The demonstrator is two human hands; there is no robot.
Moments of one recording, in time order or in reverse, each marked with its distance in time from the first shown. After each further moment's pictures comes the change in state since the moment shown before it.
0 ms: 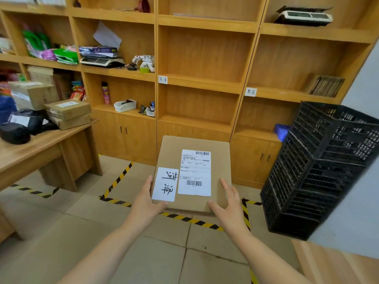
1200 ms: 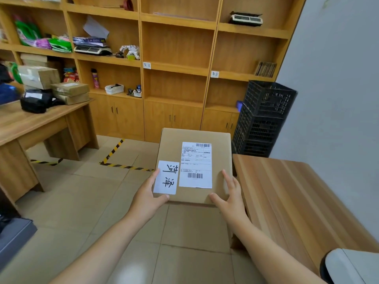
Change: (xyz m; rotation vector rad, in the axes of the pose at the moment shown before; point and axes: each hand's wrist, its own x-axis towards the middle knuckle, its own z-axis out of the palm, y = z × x) left_hand -0.556 -0.002 -0.028 -0.070 -0.119 0.073; right_hand -0.577 -0.024 -0.096 -0.047 0.116 -0.012
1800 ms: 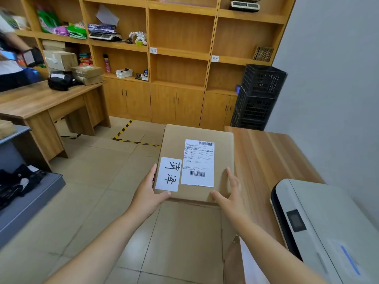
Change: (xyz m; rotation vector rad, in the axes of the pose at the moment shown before) left_hand -0.319 0.021 0.048 0.009 0.020 -0.043; right_hand -0.302 0.013 -0.101 0.018 -0.054 0.067
